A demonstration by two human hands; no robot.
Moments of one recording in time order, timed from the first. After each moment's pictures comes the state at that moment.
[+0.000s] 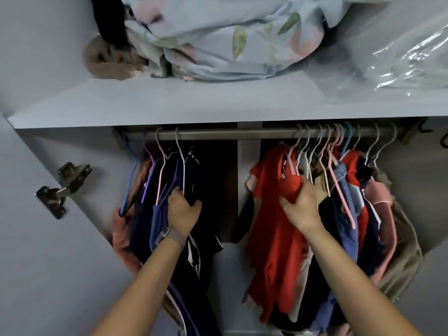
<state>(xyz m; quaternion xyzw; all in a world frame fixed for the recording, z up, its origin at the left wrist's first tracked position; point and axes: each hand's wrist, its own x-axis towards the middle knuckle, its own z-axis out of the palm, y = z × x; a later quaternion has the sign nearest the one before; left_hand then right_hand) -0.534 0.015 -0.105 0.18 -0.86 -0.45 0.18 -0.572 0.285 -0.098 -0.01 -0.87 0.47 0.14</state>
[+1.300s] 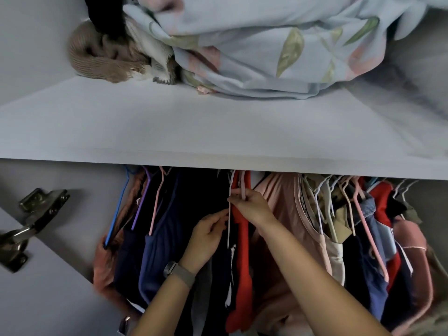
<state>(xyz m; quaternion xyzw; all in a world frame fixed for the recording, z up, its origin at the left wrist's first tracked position) -0.572 0.038 -0.120 0.03 -0.78 -0.63 0.04 -0.654 0.155 -0.090 0.02 -0.80 0.59 -0.09</state>
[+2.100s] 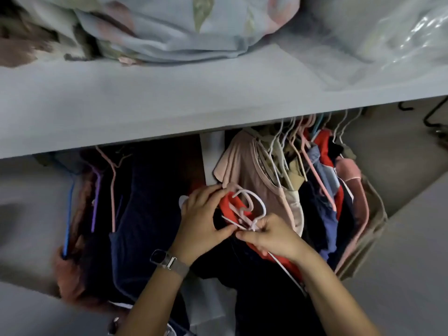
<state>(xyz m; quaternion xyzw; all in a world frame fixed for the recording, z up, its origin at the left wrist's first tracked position) -0.547 0.076 -0.102 -0.18 -0.94 -0.28 0.10 -0.519 0.264 -0.094 0.04 -0.84 0.52 -0.16</state>
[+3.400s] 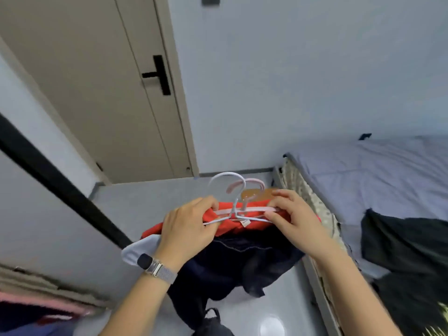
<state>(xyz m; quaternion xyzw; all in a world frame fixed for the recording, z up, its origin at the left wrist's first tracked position) -0.016 0.537 -0.083 -0.74 -0.64 -0.23 -0.05 0.230 0.560 -0.099 -0.54 -0.74 0.27 0.28</state>
